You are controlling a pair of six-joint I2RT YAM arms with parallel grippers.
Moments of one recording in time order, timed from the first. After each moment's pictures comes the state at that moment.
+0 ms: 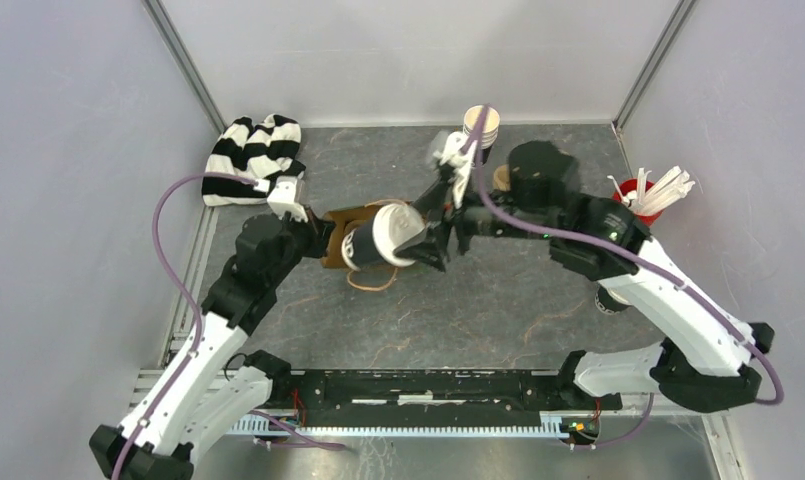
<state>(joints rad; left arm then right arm) -0.42 0.79 0.79 -0.30 -0.04 -0.31 0.92 1.24 1.71 -0.68 -0.37 0.01</state>
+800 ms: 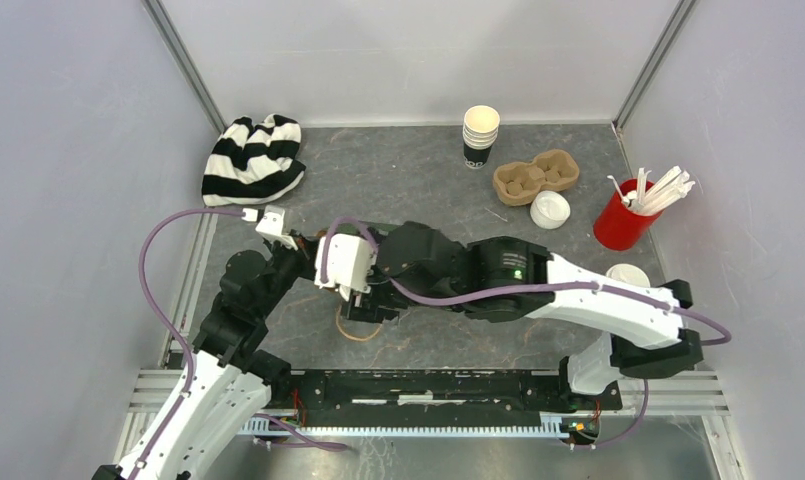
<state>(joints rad) -0.42 0.50 0.57 -0.21 0.01 -0.27 1.42 1.53 1.92 -0.93 0.25 -0.25</state>
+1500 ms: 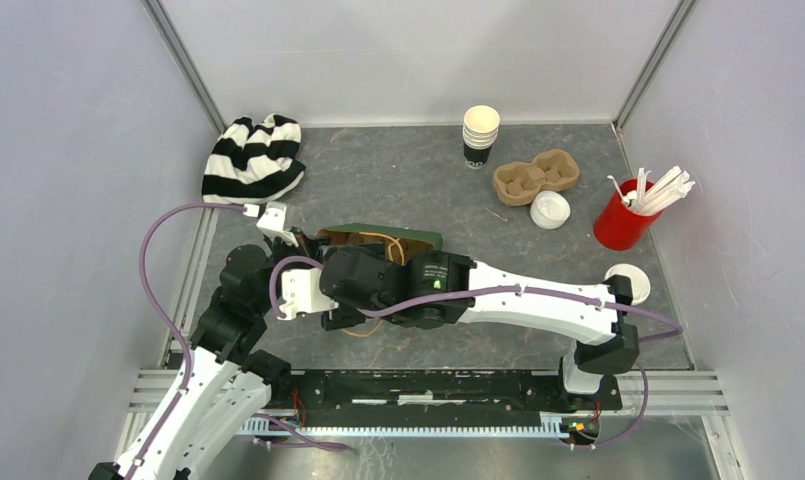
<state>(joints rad) -0.42 0.53 0.62 -0.27 0.02 -0.27 1.44 1.75 1.98 -1.00 0.43 -0.47</state>
